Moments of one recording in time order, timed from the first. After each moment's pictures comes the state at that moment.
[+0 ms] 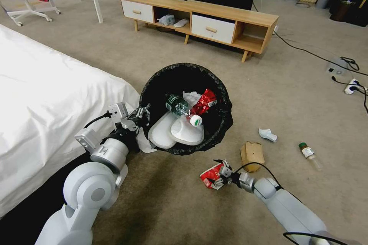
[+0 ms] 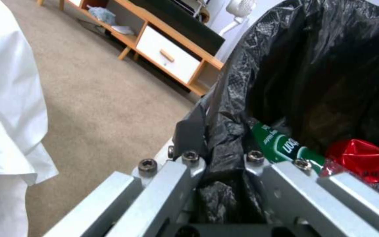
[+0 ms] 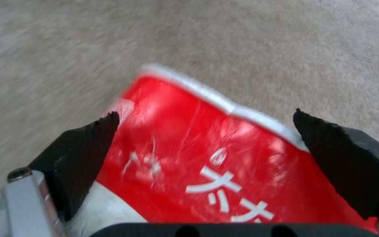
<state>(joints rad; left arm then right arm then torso) 1.16 -1.17 -0.37 -2.29 -0.98 0.36 -0.32 -0.81 1.05 -0.11 0.90 0.01 0.47 -0.49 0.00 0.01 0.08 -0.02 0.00</state>
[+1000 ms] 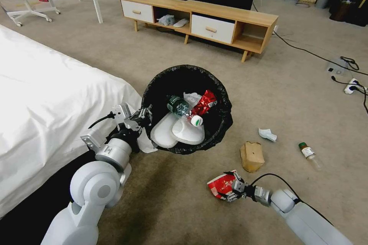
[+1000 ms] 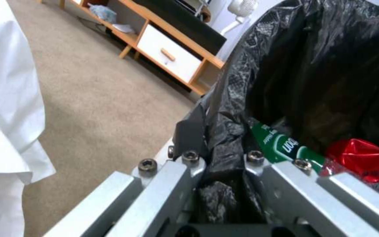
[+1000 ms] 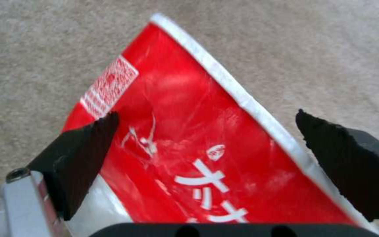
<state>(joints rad) 1.14 -1.20 -0.36 -2.25 -0.95 0.35 -0.31 -0.89 0.98 -0.03 0.97 -0.03 0.51 -0.54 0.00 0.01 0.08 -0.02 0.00</state>
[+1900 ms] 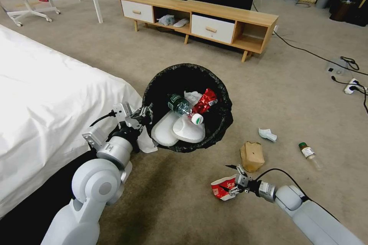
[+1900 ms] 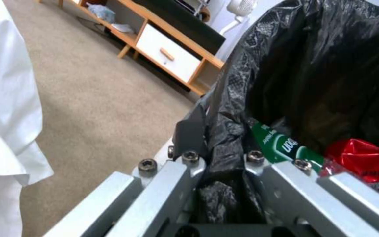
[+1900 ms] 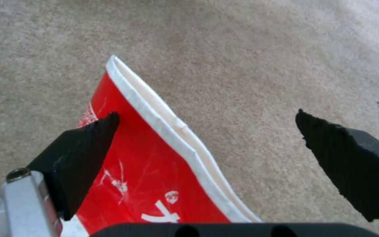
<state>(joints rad) 1.13 -1.20 -0.35 -2.24 -0.96 0.35 -0.31 -0.94 0.92 -0.01 1.10 0.03 0.48 -0.54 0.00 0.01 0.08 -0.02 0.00</state>
